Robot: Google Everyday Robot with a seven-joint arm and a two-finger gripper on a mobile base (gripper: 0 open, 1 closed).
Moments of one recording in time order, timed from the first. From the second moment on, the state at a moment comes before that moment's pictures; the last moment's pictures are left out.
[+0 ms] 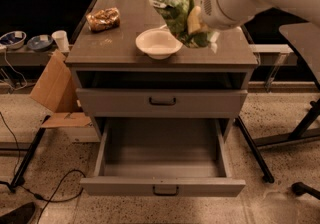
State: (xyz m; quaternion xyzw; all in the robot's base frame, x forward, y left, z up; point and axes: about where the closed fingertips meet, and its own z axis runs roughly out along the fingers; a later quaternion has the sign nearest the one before) arm 0.619 -0.111 0.964 -0.11 0.91 0.08 0.38
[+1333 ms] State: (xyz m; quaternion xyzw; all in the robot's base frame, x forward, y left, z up) arm 0.531 -0.066 0.821 -0.29 0.95 0.09 0.12
